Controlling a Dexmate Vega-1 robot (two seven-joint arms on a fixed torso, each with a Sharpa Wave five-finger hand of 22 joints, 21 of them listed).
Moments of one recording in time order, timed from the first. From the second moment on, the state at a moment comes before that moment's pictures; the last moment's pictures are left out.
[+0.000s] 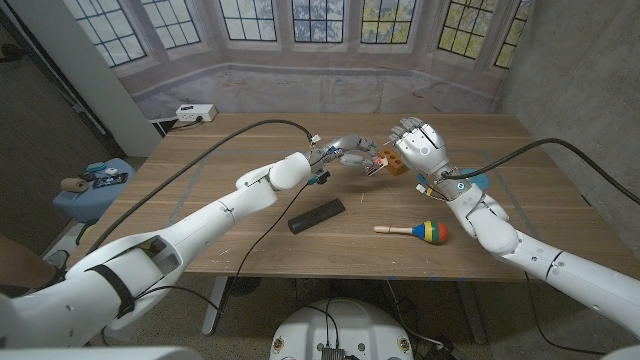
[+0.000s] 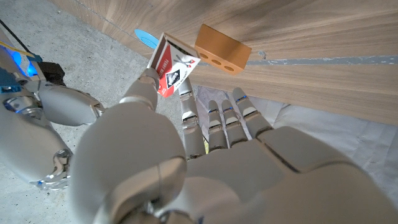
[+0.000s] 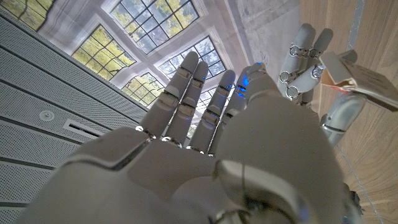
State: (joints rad) left arm 0.50 0.47 0.82 -1.38 0.20 -0.25 -0.09; left_hand 1.03 0.09 0.38 -0.16 0.30 0.88 0.05 0.24 0.39 0.35 0.07 0.20 0.19 0.27 0.04 0.19 0.18 0.28 0.08 0.31 0.20; right arm -0.83 -0.91 -0.76 -1.70 -1.37 -0.43 -0.74; right_hand 1.12 0.09 0.21 -0.15 0.18 1.06 -0.13 0.34 0.21 0.89 -0.17 0.21 0.20 0.76 -0.08 0.31 0.23 0.82 -0.10 0.26 0.18
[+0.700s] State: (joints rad) left arm 0.50 0.48 0.82 -1.39 0.20 -0.25 -0.10; left_hand 1.02 0.09 0.38 -0.16 0.29 0.88 0.05 0.24 0.40 0.35 0.07 0.20 0.19 0.27 0.04 0.19 0.18 0.28 0.08 0.31 0.20; right arm -0.81 -0.95 -0.75 -1.68 -1.38 -0.38 -0.72; right_hand 1.13 0.09 0.21 -0.15 0.18 1.06 -0.13 0.33 0.21 0.89 -0.17 0.21 0.21 0.76 -0.08 0.31 0.23 0.82 -0.10 0.26 0.18
